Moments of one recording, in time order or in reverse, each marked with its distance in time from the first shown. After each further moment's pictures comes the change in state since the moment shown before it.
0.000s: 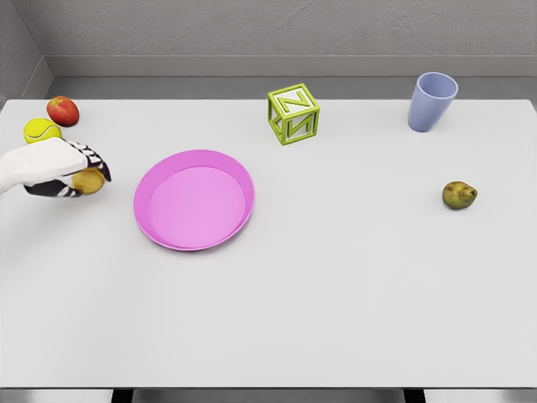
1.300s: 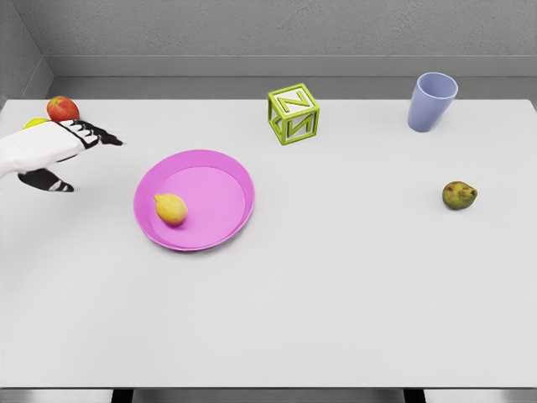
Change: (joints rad) left arm 0.017 0.003 0.070 -0.029 0.054 0.000 0.003; right arm 0.000 0.000 0.000 0.000 0.000 0.000 0.000
